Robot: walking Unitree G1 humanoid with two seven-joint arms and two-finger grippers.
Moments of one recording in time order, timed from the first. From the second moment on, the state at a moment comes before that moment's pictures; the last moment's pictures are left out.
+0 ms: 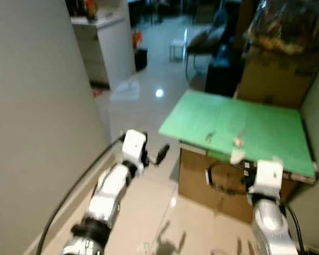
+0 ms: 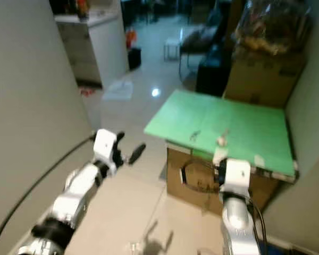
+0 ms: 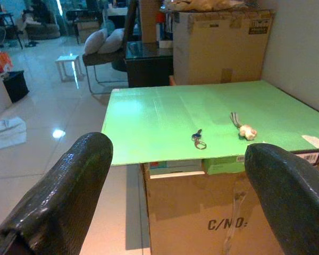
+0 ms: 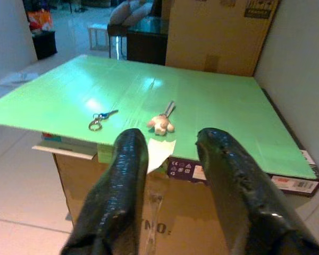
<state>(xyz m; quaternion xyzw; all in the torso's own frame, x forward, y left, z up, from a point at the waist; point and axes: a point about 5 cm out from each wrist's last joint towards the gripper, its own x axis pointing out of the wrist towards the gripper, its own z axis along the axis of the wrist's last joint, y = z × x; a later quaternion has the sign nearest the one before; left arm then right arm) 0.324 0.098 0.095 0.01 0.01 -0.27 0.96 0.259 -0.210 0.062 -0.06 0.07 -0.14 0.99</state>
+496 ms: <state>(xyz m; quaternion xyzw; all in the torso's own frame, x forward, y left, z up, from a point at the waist) 0.324 0.100 0.096 0.01 0.00 -0.27 0.96 0.262 -0.202 0.062 -0.05 0.07 -0.14 0.99</state>
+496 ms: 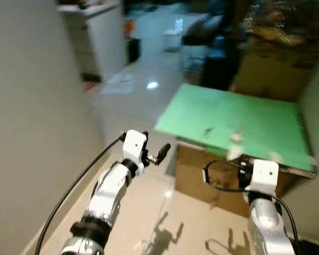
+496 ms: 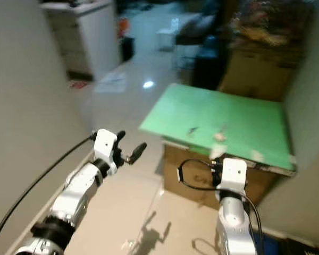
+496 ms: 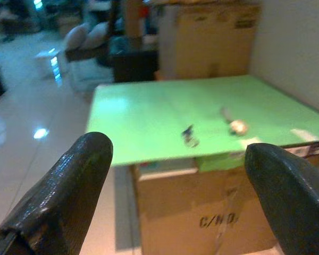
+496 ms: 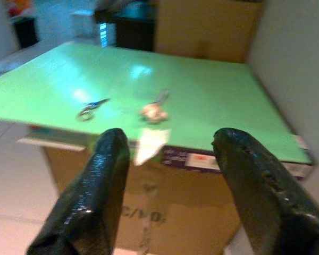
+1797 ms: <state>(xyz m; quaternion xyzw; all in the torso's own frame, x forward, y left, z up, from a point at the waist) 0.330 0.097 0.103 0.01 -0.01 -0.26 0.97 0.262 -0.199 0.057 -0.06 0.09 -0.12 0.99</state>
